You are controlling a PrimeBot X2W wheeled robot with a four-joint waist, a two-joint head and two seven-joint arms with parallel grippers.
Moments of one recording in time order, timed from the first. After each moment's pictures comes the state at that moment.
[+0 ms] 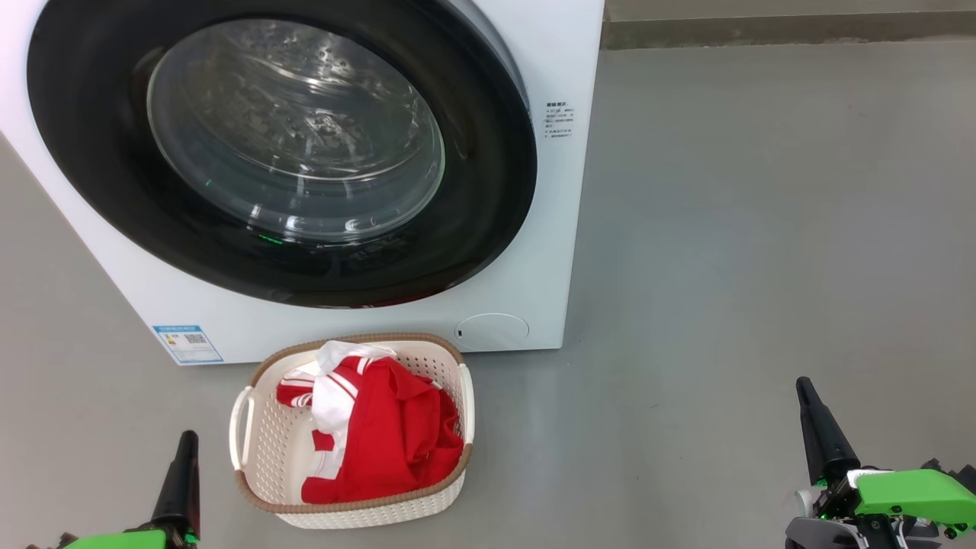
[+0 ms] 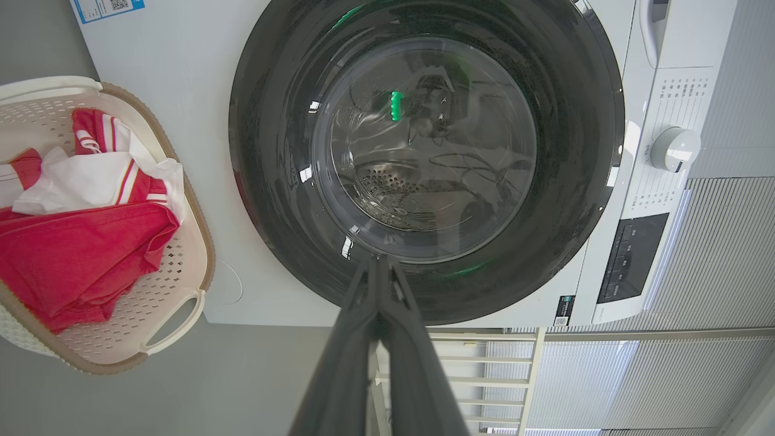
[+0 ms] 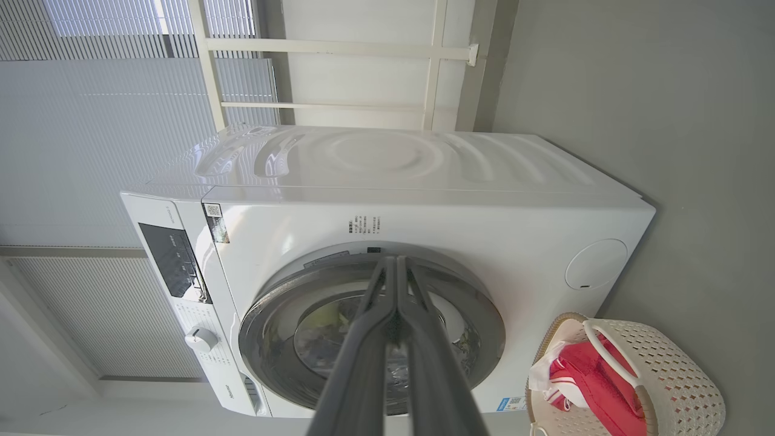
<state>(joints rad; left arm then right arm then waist) -0.07 0.04 0.08 0.27 -1.61 -0.13 0.11 -0.10 -0.05 -0.14 0.28 1.60 0.13 0.11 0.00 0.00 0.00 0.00</state>
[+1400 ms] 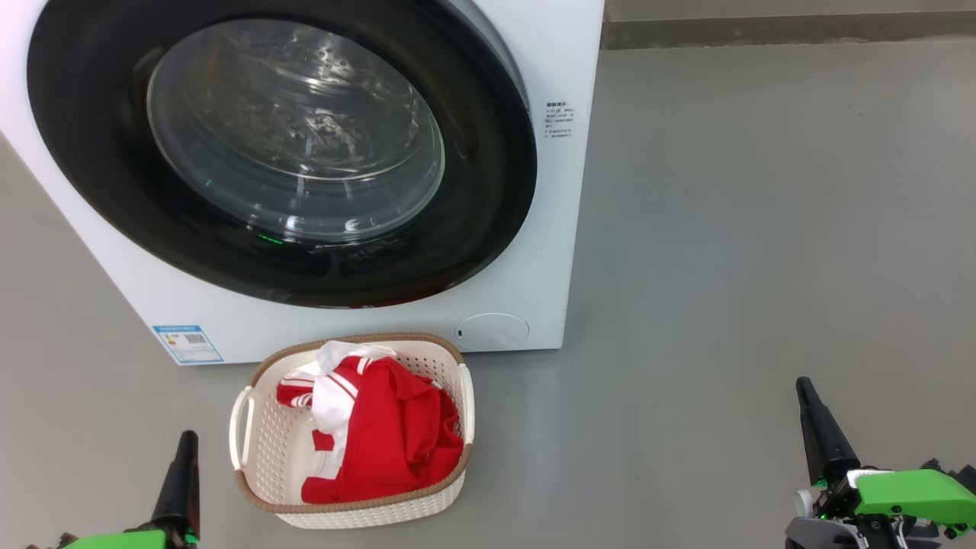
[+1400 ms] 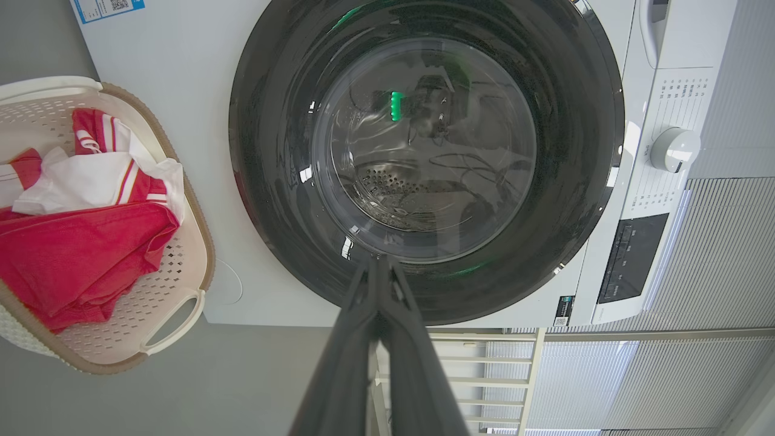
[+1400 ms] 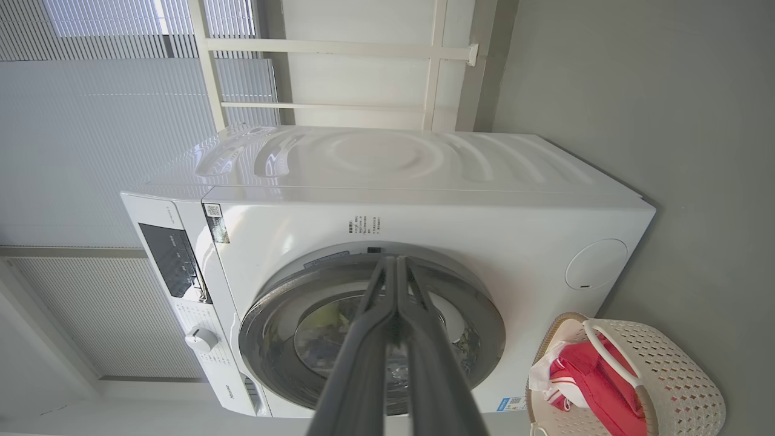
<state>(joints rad) -0.07 0.03 0.08 0.27 -1.61 -0.13 0.11 -0.10 -0.05 -0.14 0.28 1.60 0.13 0.11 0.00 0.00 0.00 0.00</state>
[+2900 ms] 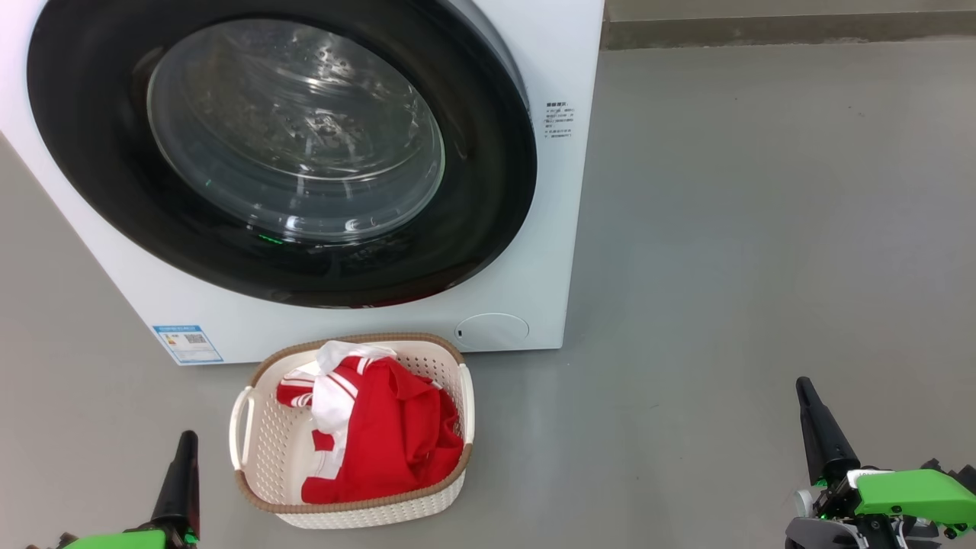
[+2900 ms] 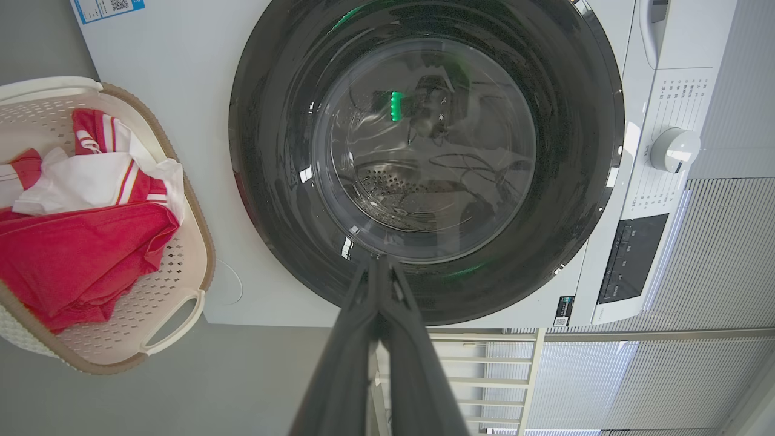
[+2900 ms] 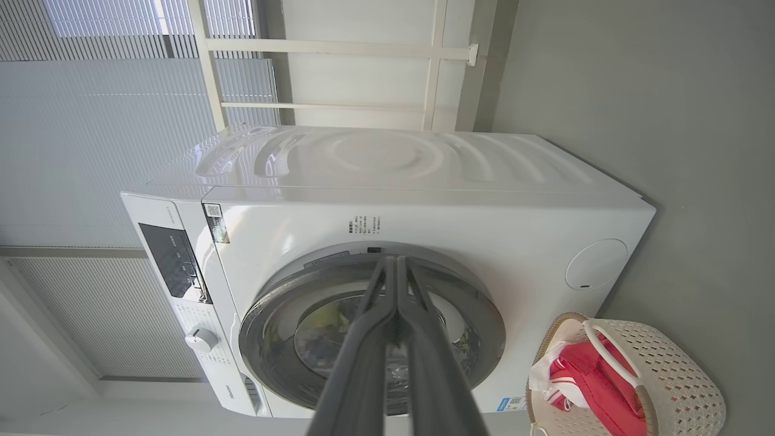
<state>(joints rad) -0.07 0.03 0.08 0.27 -1.61 -0.13 0.11 -0.10 -0.05 -0.14 0.28 1.60 0.13 0.11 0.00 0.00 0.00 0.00</state>
